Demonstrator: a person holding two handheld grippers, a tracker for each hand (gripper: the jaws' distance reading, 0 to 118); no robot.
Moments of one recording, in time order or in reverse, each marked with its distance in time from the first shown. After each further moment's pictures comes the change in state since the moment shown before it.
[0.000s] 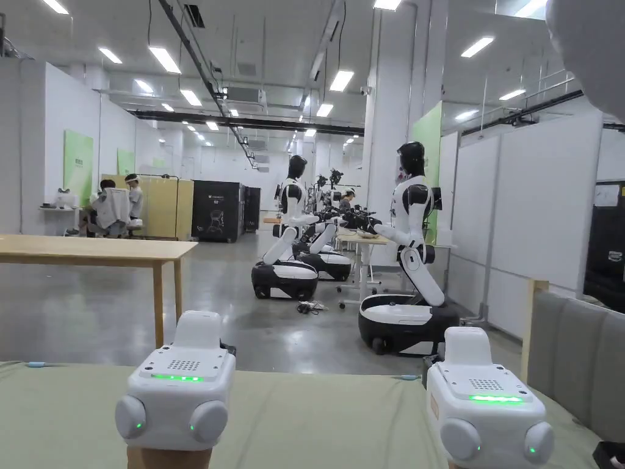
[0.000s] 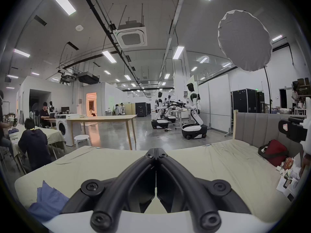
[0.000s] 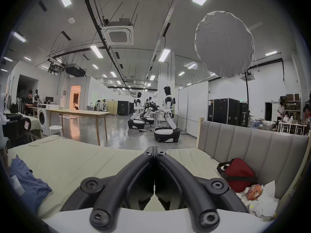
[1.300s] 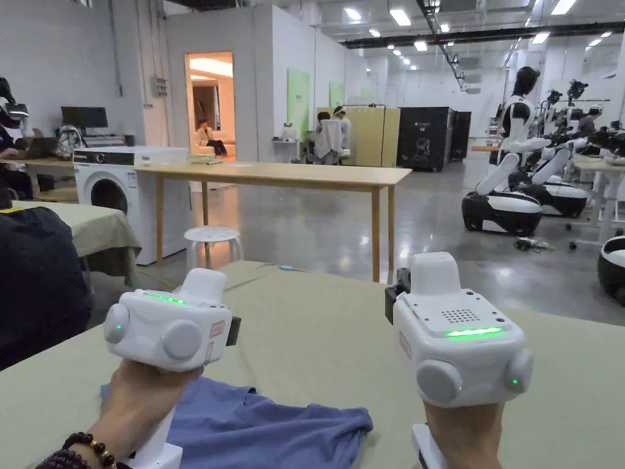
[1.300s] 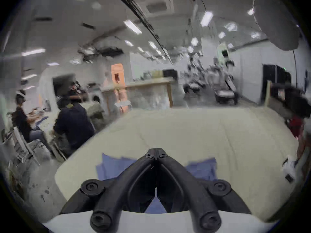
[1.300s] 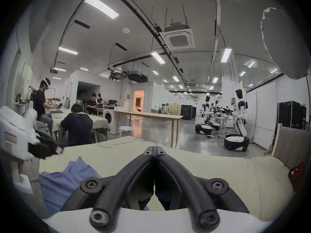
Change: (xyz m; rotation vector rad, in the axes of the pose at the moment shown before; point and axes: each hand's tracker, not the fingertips) left arm -0.304 -0.060 0.074 -0.533 0.156 -0.033; right arm -0.317 -0.004 0.058 0.056 0.652 0.021
